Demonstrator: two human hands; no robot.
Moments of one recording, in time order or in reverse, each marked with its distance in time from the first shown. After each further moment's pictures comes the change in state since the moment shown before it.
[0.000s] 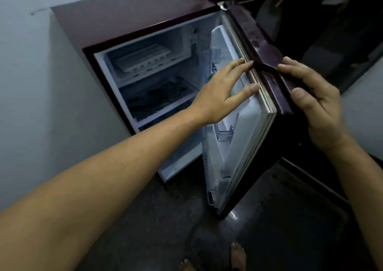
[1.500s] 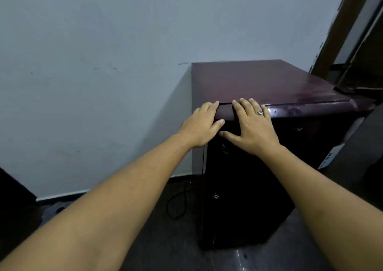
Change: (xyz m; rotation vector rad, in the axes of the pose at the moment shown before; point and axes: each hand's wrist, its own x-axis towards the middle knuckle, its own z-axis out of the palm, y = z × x) left_hand -0.092 -0.122 -0.218 0.524 0.227 -0.624; right_hand 0.198 -0.064 0.302 -0.626 -0.374 -0.400
